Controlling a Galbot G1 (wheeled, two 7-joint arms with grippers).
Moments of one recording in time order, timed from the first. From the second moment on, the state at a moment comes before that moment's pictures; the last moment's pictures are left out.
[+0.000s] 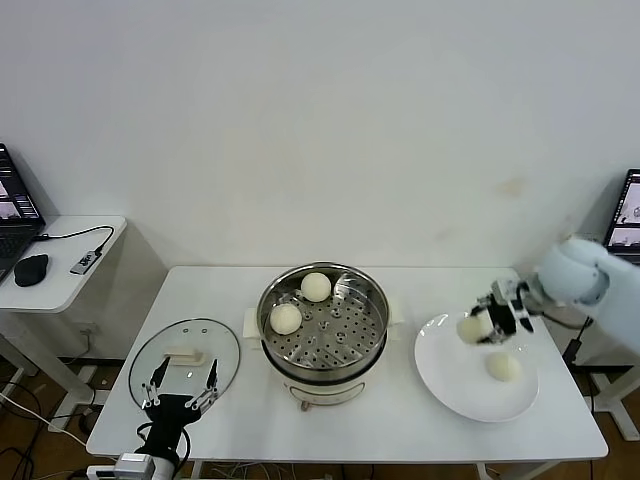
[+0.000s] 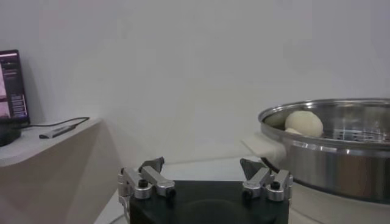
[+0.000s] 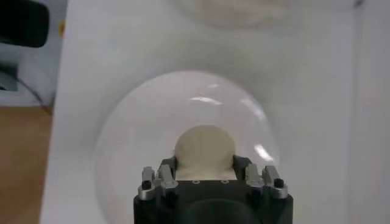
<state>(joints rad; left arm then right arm) 1.72 -1.24 -0.55 -2.15 -0.17 0.04 -0.15 0.37 0.46 -1.04 1.56 0.12 -0.26 -1.04</state>
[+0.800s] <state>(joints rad) 1.72 -1.27 -0.57 -2.15 -0.18 0.03 -0.15 0.61 0.93 -1.28 1.54 0.25 -0.13 -0.97</state>
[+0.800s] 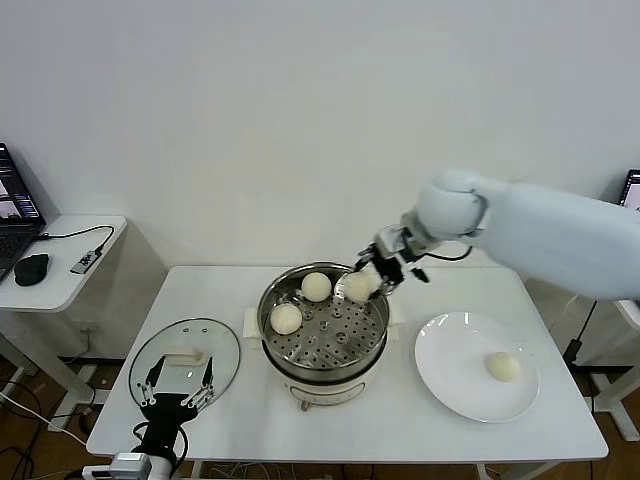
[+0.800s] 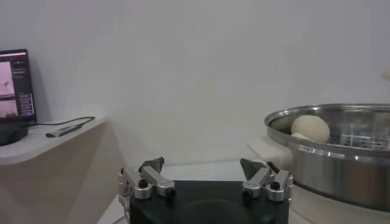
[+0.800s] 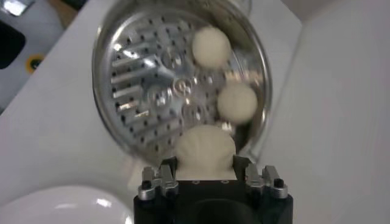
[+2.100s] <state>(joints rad) 1.72 -1.29 -0.58 -2.15 -0.18 0.03 -0.16 0.55 1.15 -1.37 1.49 -0.05 0.29 -1.01</state>
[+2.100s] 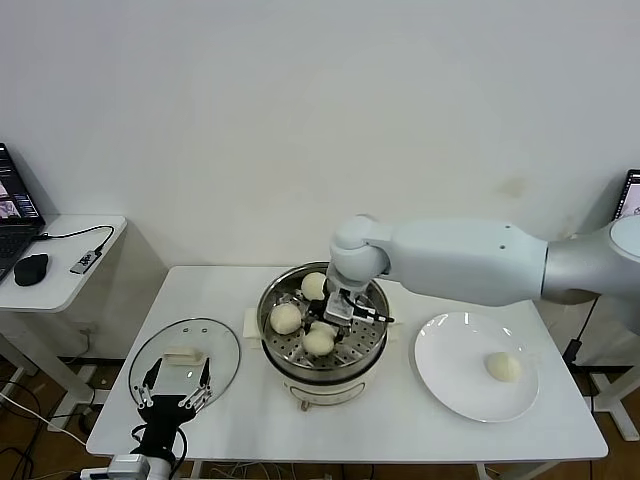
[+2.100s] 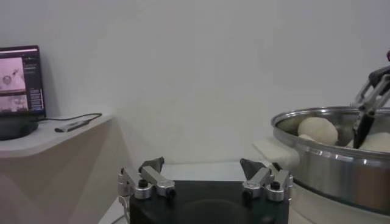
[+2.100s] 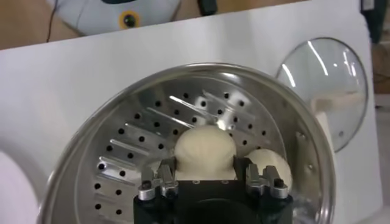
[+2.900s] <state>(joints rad) 1.71 -1.27 -0.58 -2.15 -0.18 0.03 -0.16 0.60 0.97 -1.29 1.58 -0.05 0.18 -1.01</state>
